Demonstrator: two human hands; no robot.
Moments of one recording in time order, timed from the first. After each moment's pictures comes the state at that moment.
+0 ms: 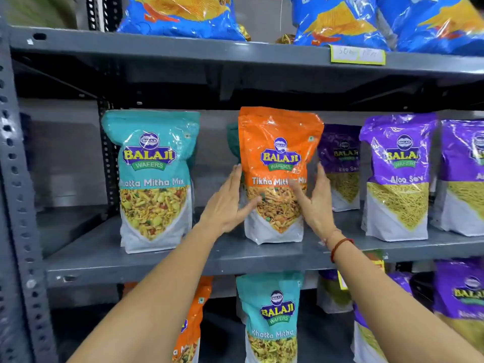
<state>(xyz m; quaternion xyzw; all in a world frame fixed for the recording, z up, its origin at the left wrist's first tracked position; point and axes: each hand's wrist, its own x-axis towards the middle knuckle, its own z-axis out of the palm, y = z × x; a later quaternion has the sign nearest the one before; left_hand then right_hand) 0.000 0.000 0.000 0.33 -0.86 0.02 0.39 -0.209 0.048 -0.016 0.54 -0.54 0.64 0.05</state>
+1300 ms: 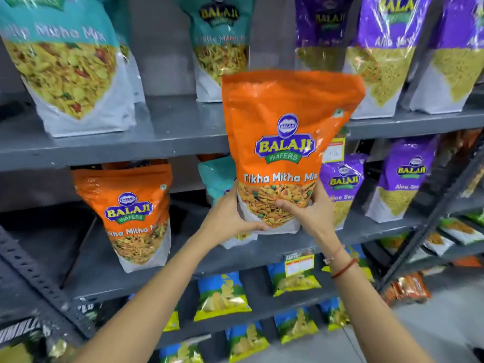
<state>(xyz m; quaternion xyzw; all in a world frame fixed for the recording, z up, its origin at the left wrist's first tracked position) -0.040 0.108 -0.200 0.36 -0.82 -0.34 0.29 -0.215 0.187 -0.205 0.50 -0.58 0.64 -0.13</state>
